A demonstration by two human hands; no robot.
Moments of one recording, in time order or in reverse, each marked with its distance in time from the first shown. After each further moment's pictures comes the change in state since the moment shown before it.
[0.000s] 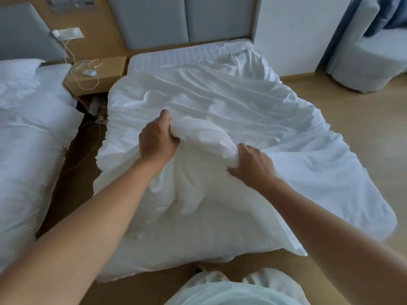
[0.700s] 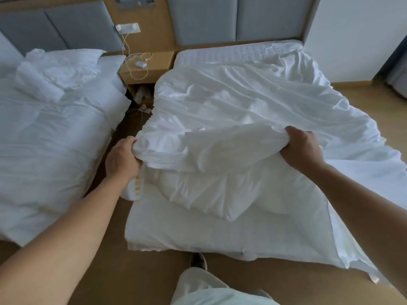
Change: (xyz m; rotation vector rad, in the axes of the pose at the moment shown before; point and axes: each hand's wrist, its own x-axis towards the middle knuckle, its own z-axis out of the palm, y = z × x) left_hand -0.102 -0.181 -0.109 0.243 -0.107 -0.405; right_hand 0.018 -0.018 -0.026 0.207 0.183 -0.056
